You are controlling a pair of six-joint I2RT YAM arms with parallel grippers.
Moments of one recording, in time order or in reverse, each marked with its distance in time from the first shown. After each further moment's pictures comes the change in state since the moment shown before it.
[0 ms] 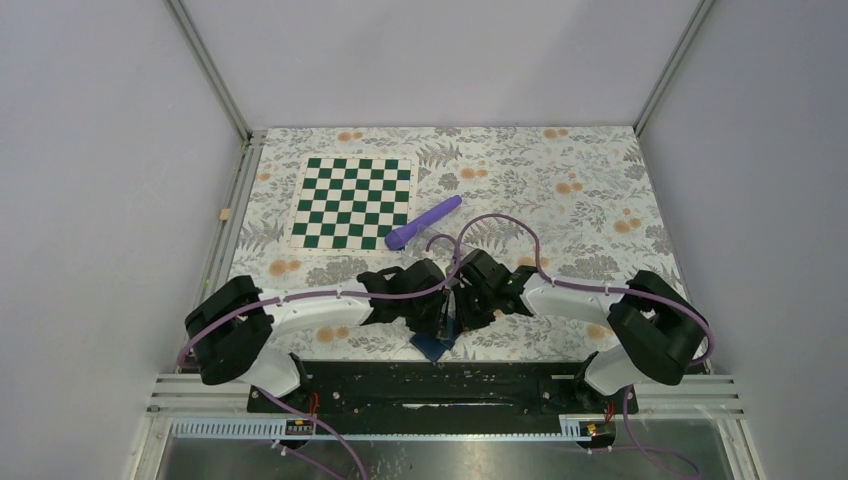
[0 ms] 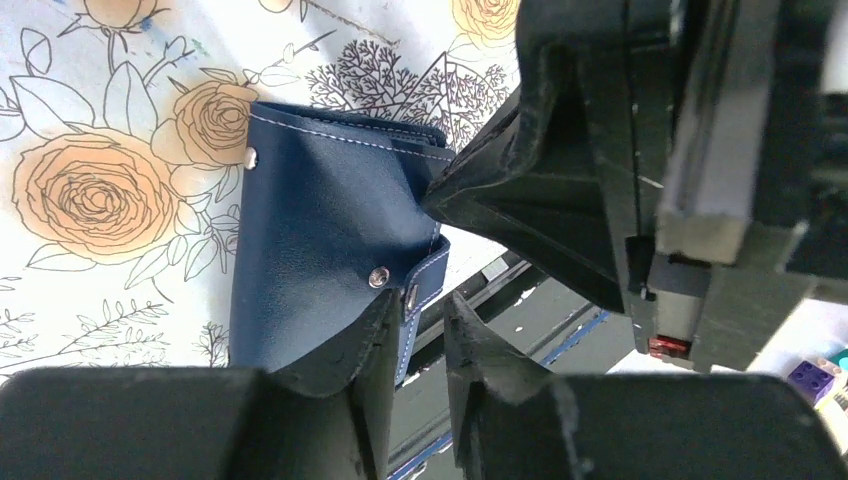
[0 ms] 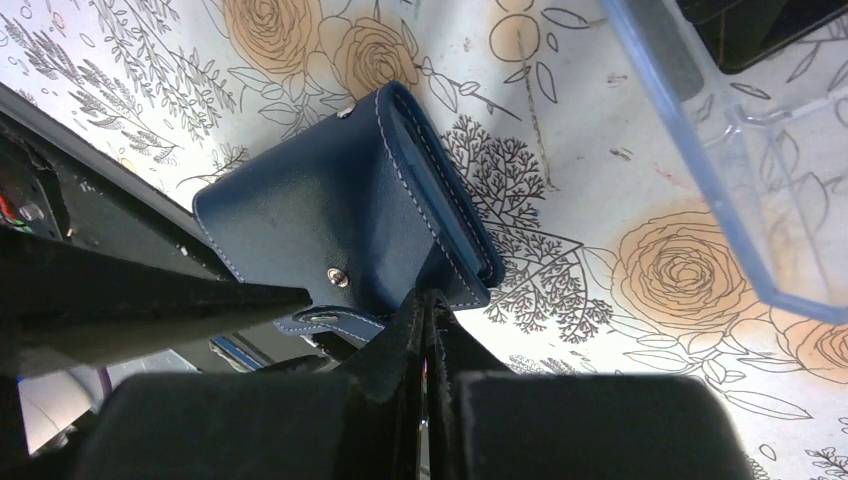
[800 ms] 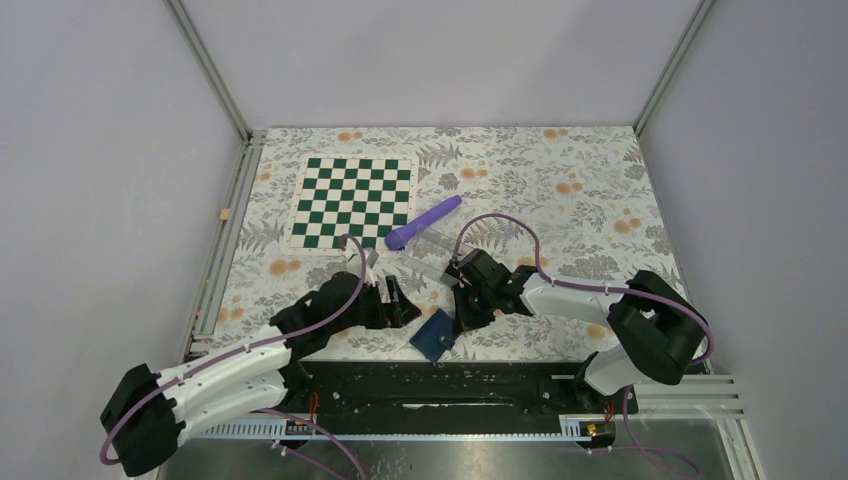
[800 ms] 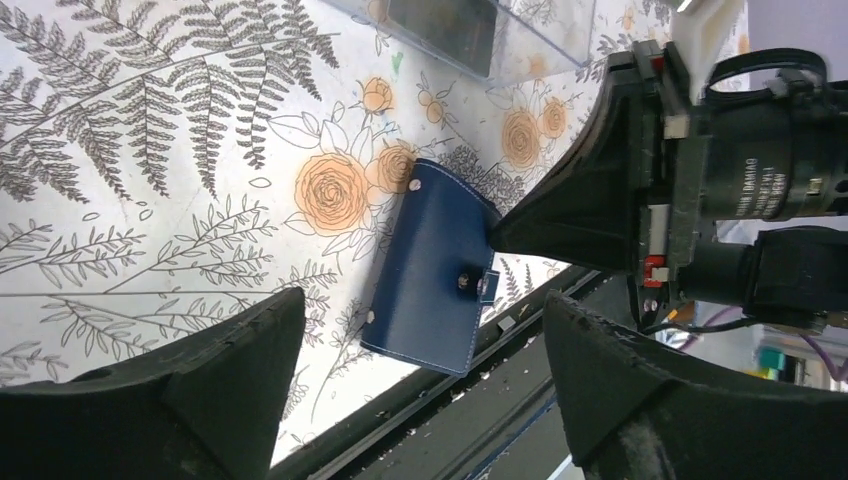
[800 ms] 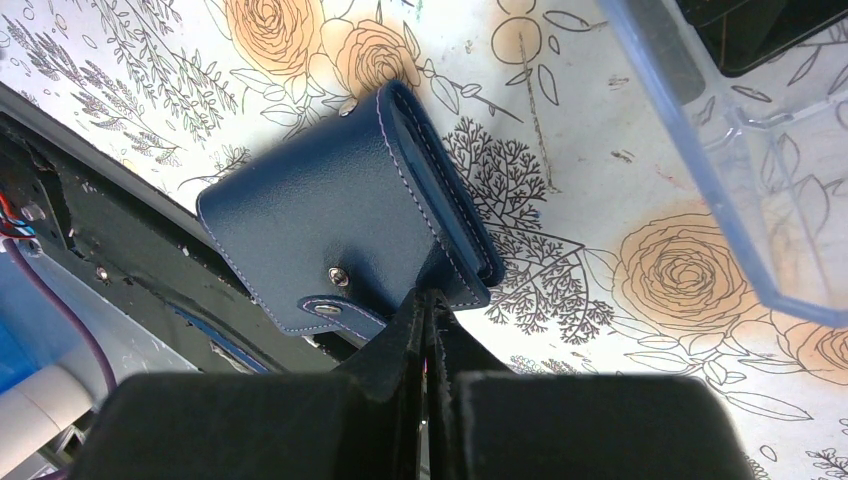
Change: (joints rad) left arm 0.161 -0.655 -0.410 0.133 -0.171 -0.077; right arm 0.000 0.008 0.007 0.001 -0.006 0.000
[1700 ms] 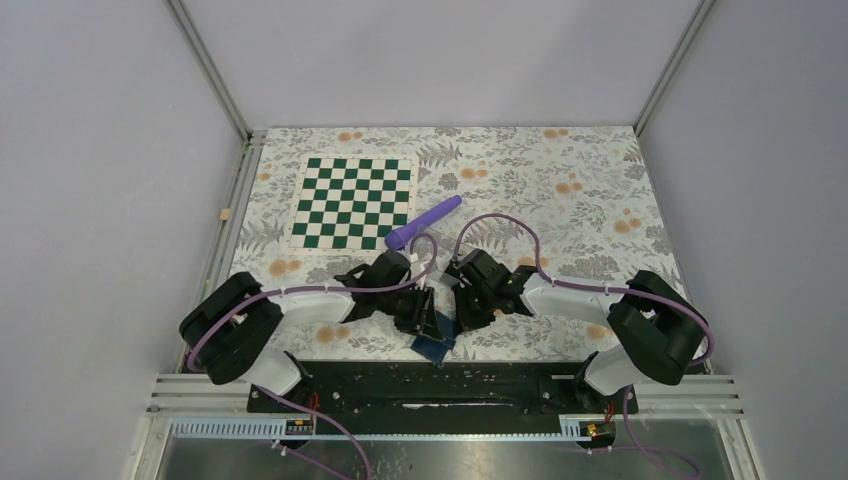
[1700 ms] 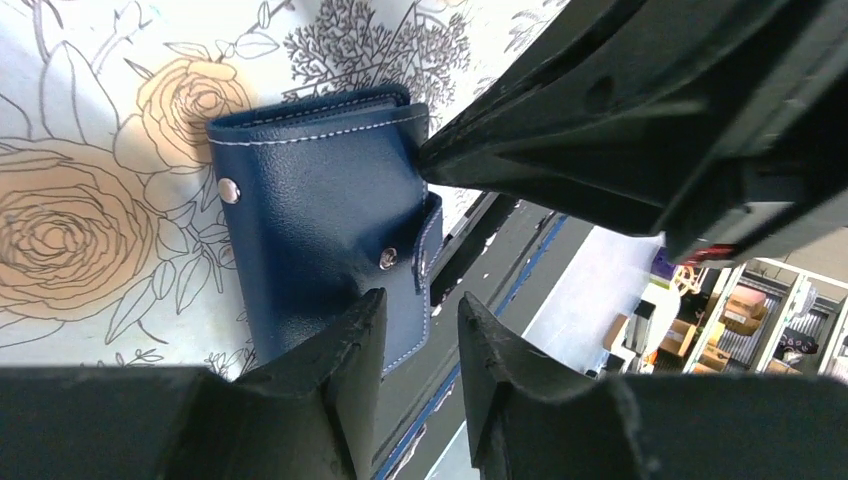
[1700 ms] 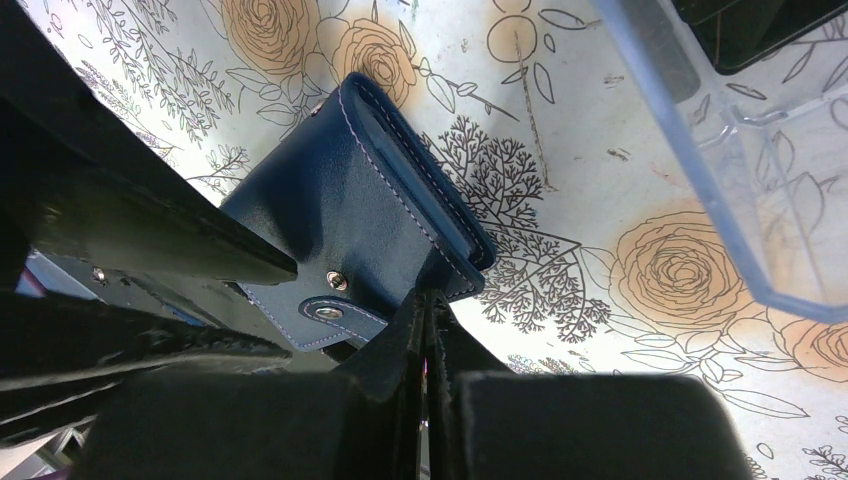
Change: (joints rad) left arm 0.077 0.643 0.183 0.206 0.634 0.130; right arm 0.000 -0.002 0.000 -0.003 0.001 0.000
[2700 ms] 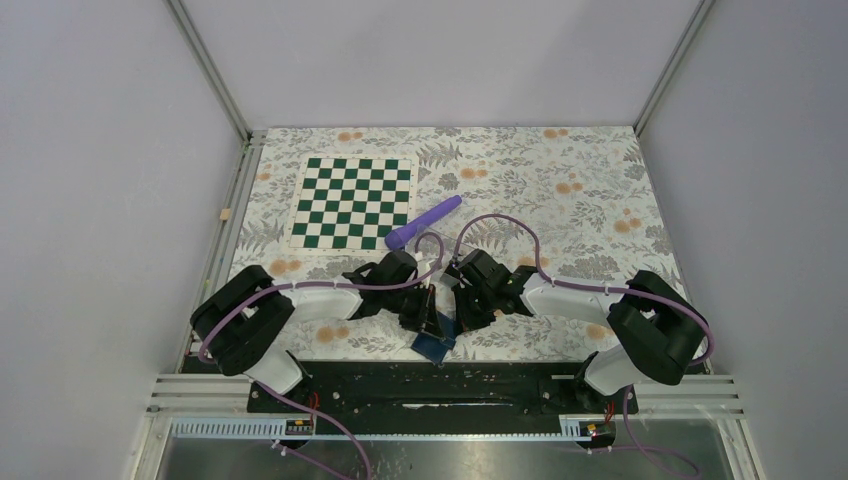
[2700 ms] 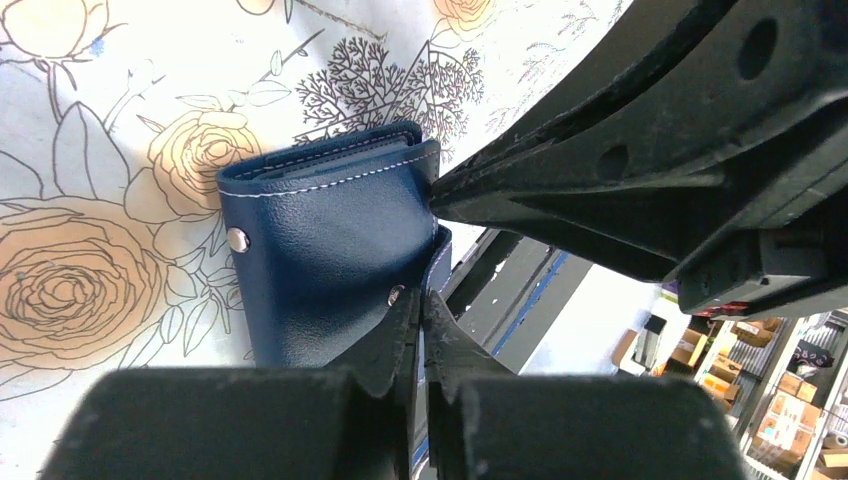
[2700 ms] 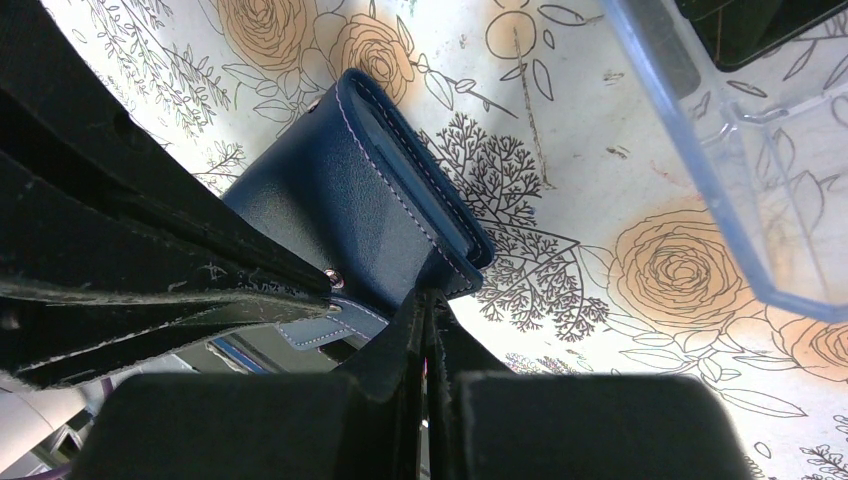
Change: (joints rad) left arm -0.026 0.075 0.039 0.009 -0.036 -0.005; right arm 0.000 0.000 -0.002 -0.003 -0.002 -0.006
